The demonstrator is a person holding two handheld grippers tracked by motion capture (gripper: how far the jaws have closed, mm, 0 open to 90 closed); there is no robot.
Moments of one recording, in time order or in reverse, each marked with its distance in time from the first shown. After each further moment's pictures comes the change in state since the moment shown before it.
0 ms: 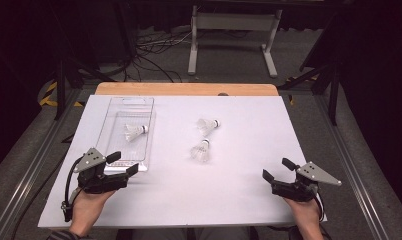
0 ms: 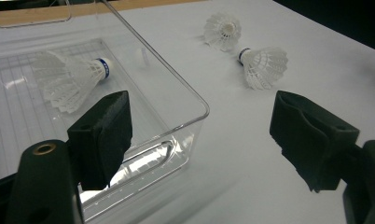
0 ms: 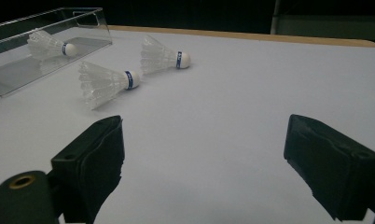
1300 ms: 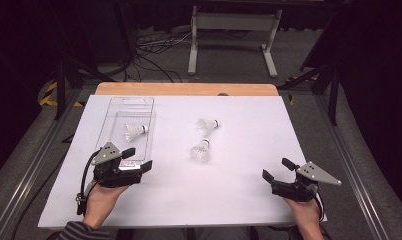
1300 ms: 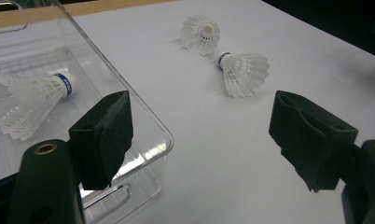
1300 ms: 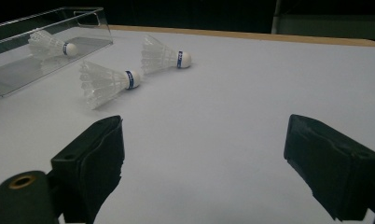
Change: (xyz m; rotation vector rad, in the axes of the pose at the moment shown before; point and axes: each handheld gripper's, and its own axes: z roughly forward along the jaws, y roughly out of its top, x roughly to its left) left arm -0.016 0.015 0.026 0.025 -0.055 0.027; right arm 0.000 0.000 0.000 0.001 0.003 -0.001
